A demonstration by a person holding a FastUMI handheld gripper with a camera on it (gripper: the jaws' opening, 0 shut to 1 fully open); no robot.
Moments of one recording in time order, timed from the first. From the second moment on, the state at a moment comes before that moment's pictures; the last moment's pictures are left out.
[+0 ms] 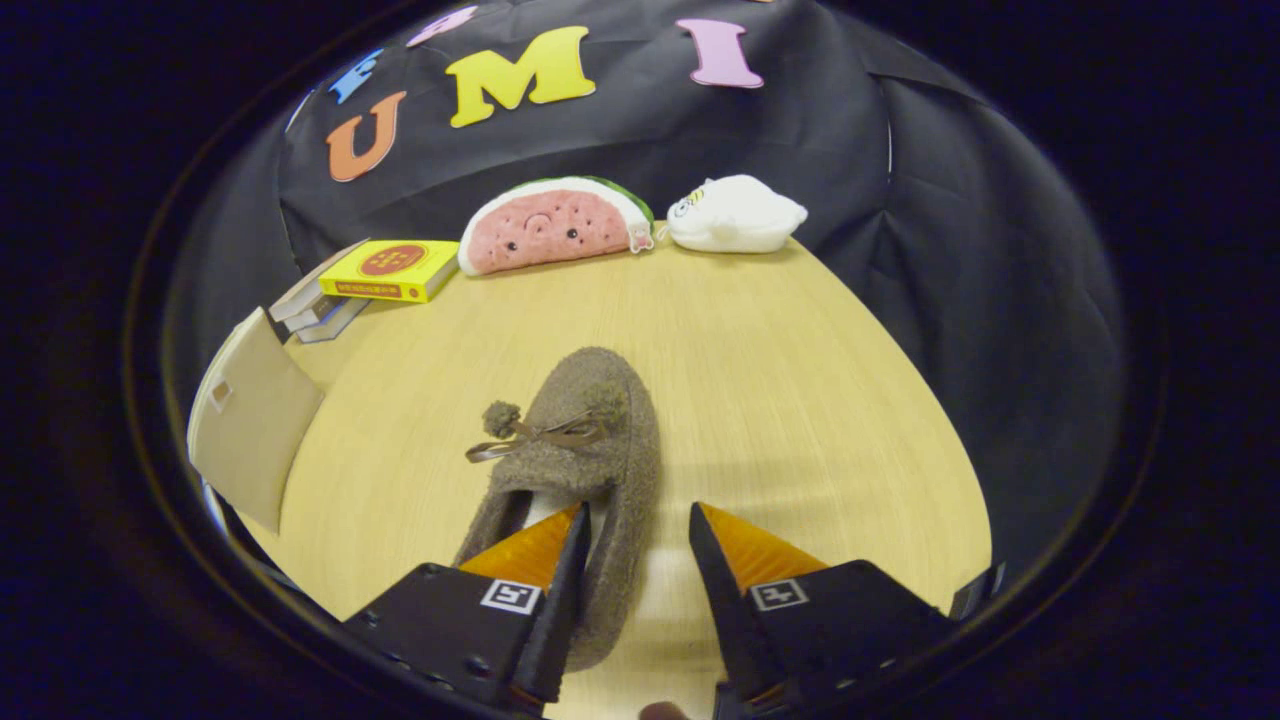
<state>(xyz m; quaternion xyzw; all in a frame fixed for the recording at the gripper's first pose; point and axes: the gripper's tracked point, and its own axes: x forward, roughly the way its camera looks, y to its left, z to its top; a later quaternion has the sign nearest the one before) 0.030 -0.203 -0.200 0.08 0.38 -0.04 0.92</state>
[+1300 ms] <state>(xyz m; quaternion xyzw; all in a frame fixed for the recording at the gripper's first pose) 0.032 -0.029 -0.027 0.20 0.29 0.01 0.93</state>
